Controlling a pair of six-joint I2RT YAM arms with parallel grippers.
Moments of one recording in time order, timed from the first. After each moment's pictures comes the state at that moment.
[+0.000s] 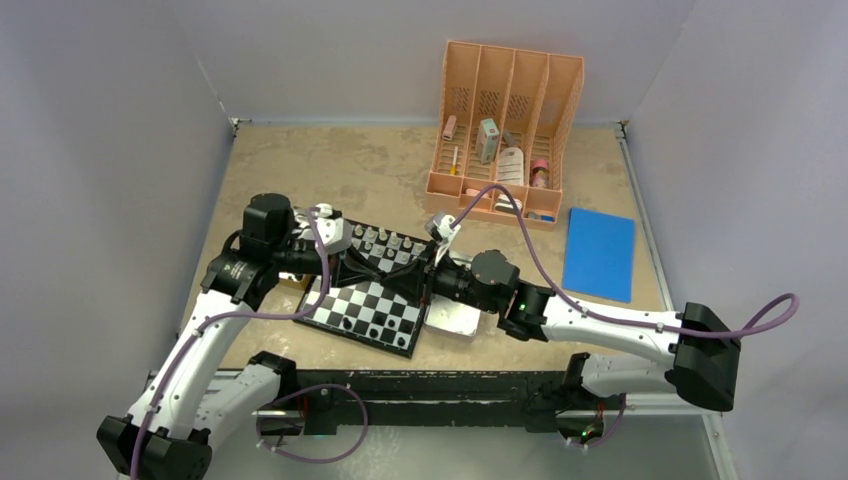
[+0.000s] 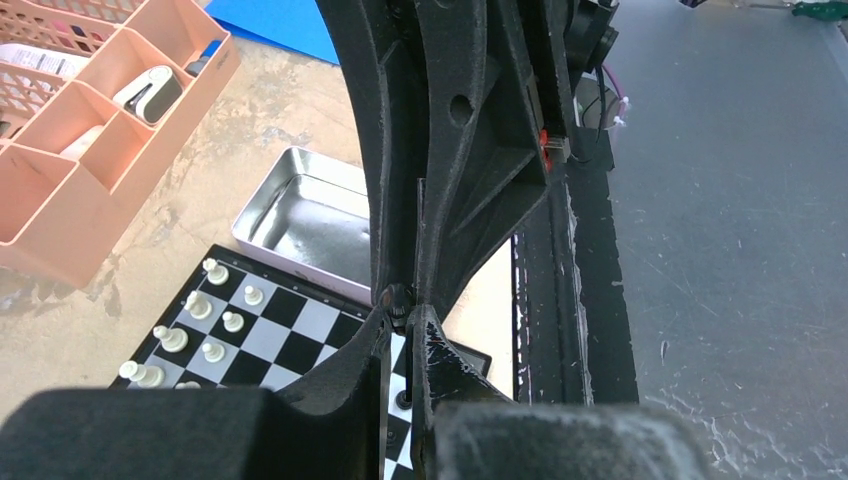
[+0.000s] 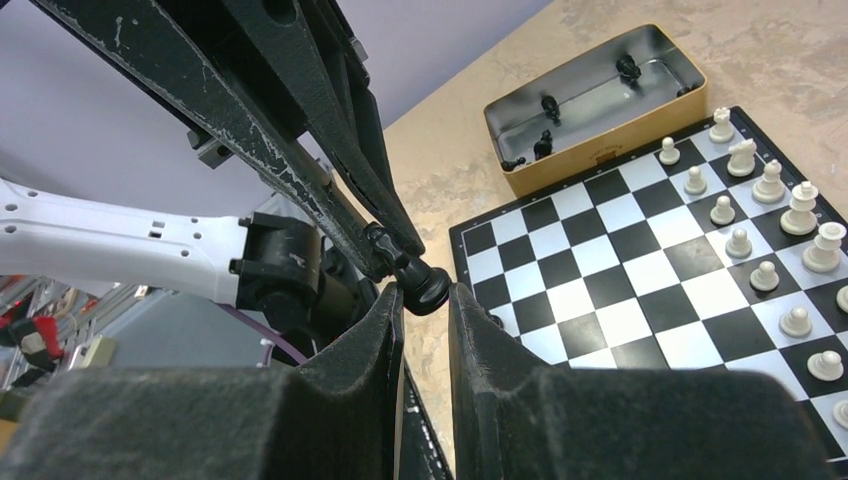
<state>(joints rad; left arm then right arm) -0.31 0.88 0.92 -0.60 1.15 0.45 1.11 1.19 0.71 0.43 -0.08 0.48</state>
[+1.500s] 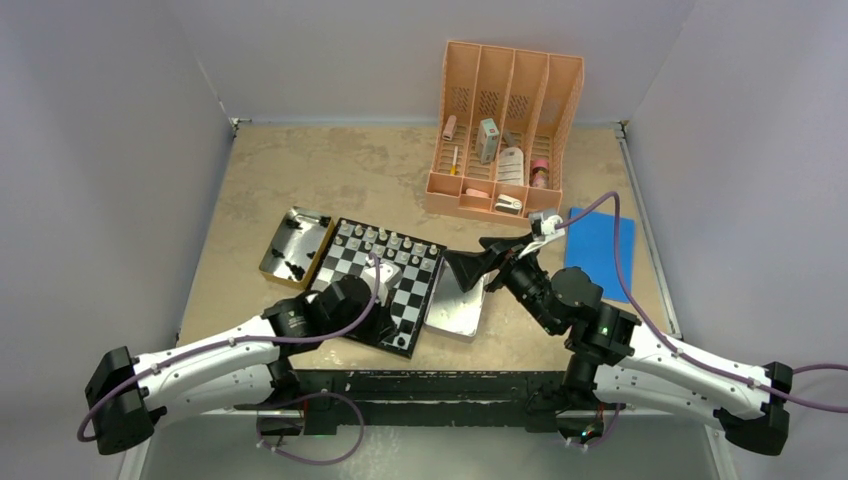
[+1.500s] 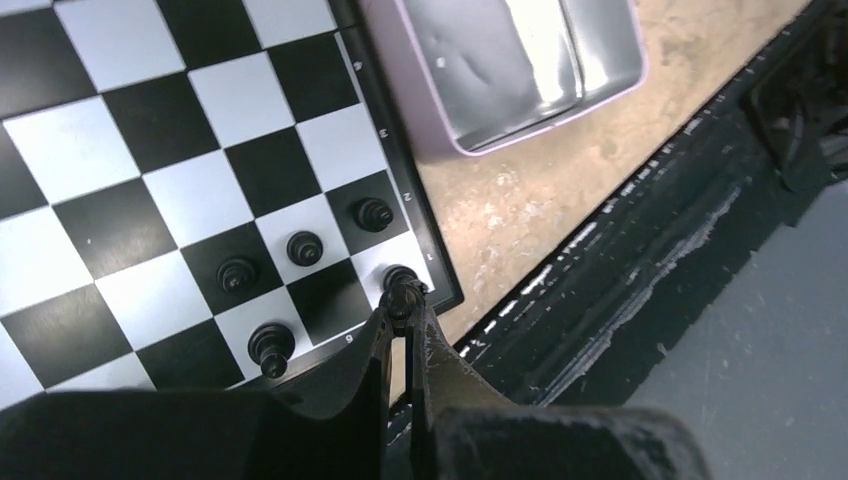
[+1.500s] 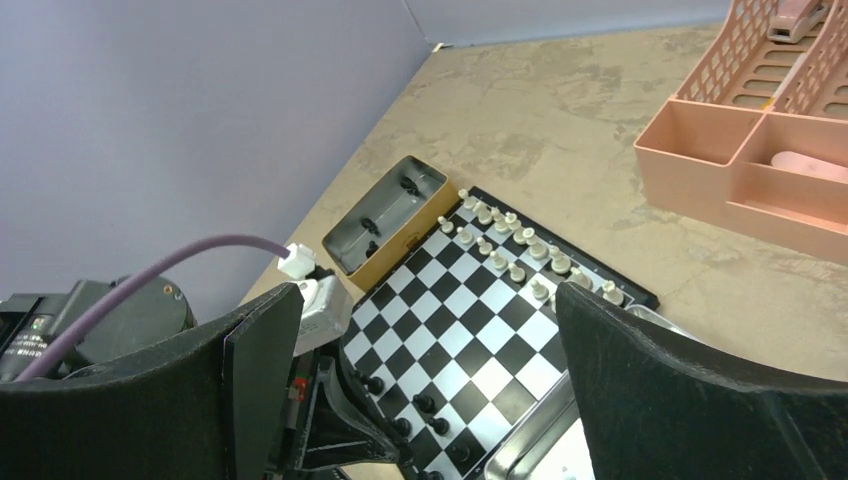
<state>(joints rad) -0.98 0.85 0.51 -0.37 0.04 -0.47 1.11 0.69 0.67 0.04 0.46 0.50</state>
